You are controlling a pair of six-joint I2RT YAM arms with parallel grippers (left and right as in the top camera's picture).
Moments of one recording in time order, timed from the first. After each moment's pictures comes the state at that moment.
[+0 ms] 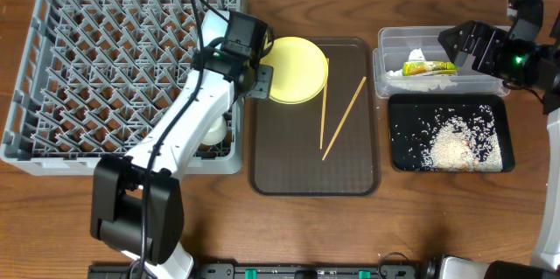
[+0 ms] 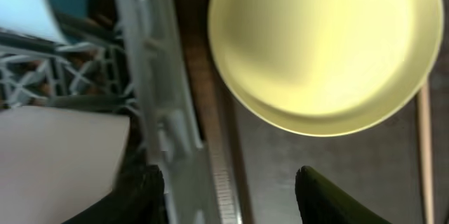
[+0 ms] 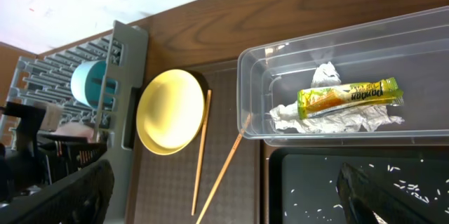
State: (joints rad) left arm -0.37 1.78 1.41 -0.77 -0.08 -0.16; right arm -0.24 1.47 1.59 -0.98 -0.54 0.15
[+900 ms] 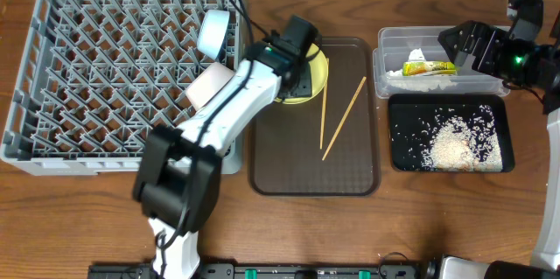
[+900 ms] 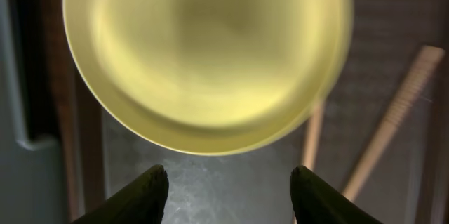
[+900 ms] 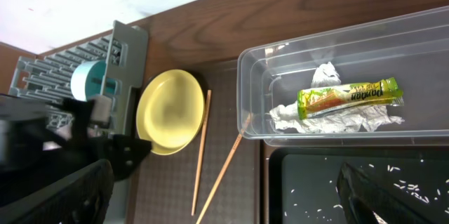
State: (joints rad) left arm -0.53 1.99 1.60 -0.82 -0.04 -0.57; right arm -0.24 1.47 1.59 -0.98 -0.54 0.15
